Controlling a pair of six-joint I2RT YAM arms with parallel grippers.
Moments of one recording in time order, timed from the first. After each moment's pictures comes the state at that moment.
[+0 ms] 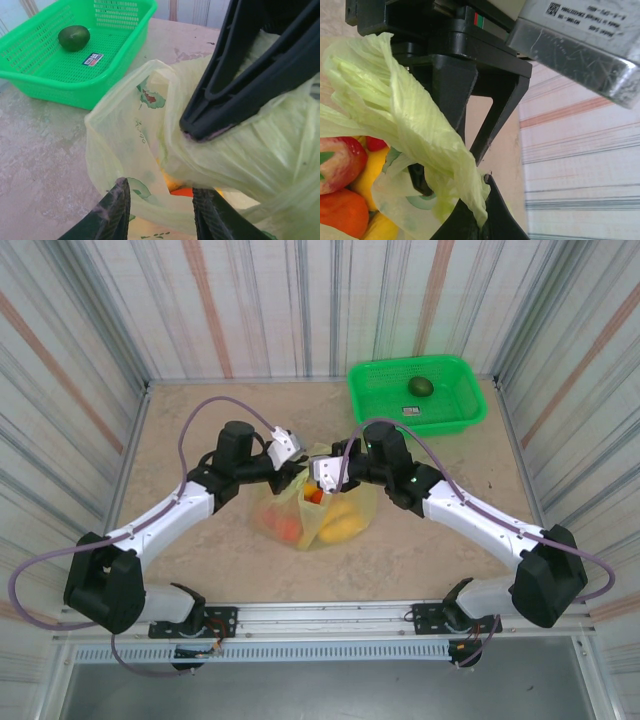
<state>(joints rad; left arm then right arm) -0.49 1.33 0.90 -0.08 0.61 0.37 0.72 1.33 1.01 -0.06 -0.31 -1.11</state>
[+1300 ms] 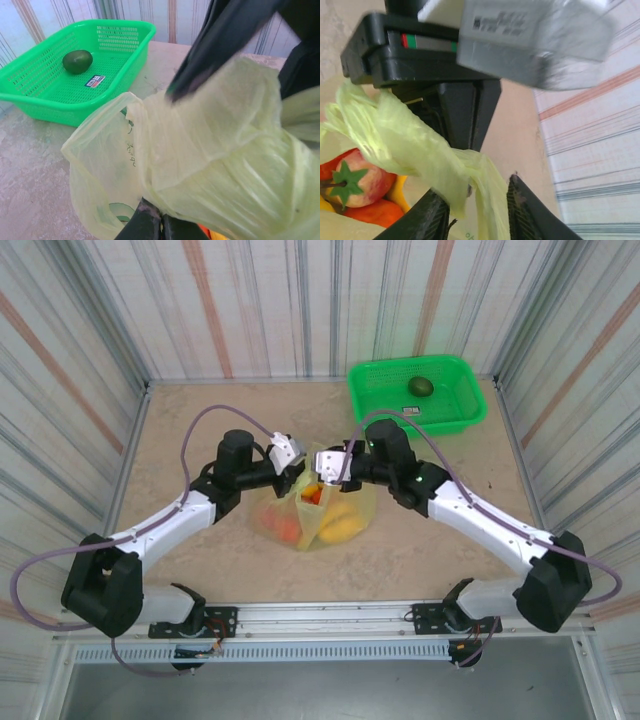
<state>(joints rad) -0.51 1.32 0.80 0.13 0.61 0.31 0.73 1.27 1.04 -0.17 -0.31 -0.90</state>
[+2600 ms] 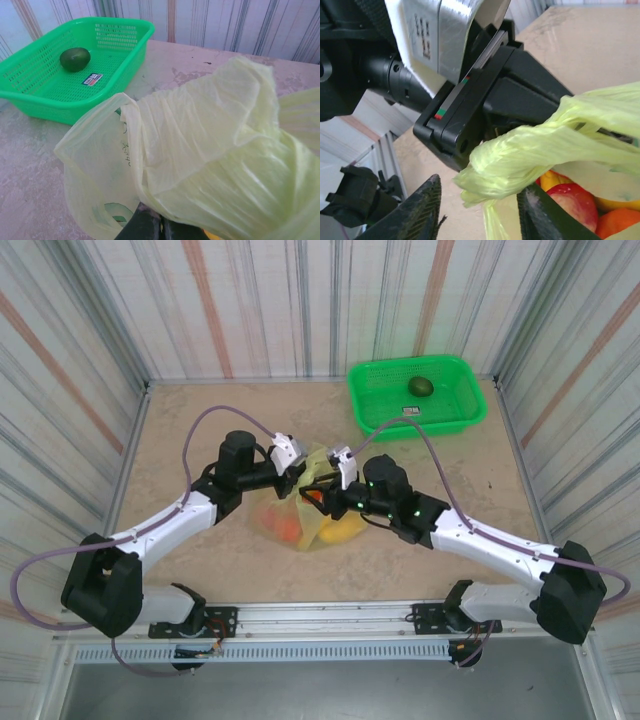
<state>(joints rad) -0.53 1.32 0.80 0.13 0.59 0.29 0.89 1.19 0.80 0.09 -0.24 0.42</state>
